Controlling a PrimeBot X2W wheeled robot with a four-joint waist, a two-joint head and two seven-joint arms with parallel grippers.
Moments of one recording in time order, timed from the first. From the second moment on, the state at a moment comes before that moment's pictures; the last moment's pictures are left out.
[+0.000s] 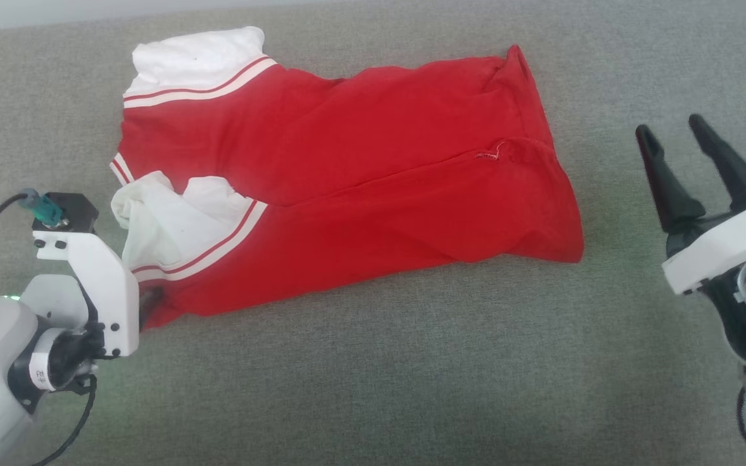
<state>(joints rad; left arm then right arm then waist) -0.63 0.84 -0.78 0.19 -1.10 0.31 0.61 -0.42 -0.37 0.09 0.11 0.54 0.13 0.07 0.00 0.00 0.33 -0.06</state>
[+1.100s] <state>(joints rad) -0.73 0.73 -0.80 0.26 -1.10 0.22 0.59 -0.54 -0.30 0.11 0.21 0.53 0.13 0.87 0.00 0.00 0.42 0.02</state>
